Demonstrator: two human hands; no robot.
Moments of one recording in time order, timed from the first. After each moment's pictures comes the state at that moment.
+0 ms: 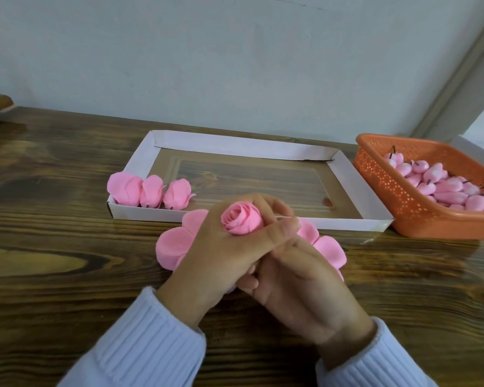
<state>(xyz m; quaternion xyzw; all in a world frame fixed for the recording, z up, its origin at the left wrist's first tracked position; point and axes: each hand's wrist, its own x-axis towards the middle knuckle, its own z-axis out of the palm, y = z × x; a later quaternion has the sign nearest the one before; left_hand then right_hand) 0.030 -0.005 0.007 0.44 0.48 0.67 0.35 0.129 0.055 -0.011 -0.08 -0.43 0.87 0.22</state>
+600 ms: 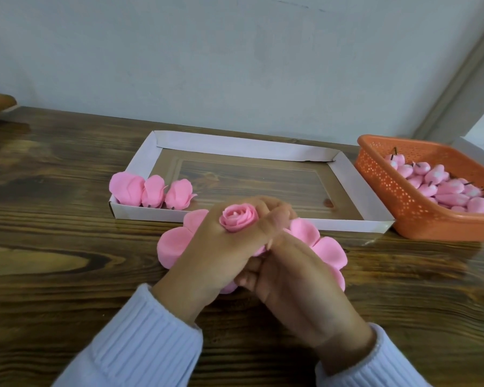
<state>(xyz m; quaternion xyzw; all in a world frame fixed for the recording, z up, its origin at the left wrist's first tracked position) 0.025 -0.003 0.006 0.42 0.47 0.67 0.39 0.126 0.053 -0.014 -0.12 -0.48 0.84 0.23</state>
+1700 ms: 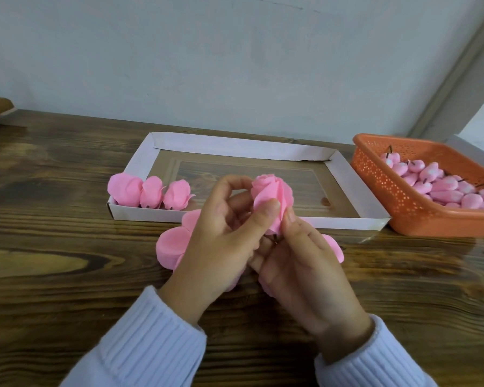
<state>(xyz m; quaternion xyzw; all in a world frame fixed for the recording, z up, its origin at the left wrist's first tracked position) 0.032 0.001 0.004 0.41 0.43 0.73 0.33 0.127 0.058 -0.012 -0.10 -0.42 0.84 0.32</state>
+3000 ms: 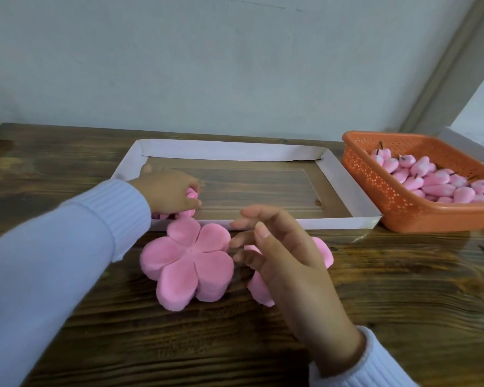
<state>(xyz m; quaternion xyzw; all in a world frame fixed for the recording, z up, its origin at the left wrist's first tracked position) -0.115 0.080 -0.002 0.61 0.79 0.00 0.04 0.136 0.059 -0.012 -0.16 -0.61 0.69 0.37</state>
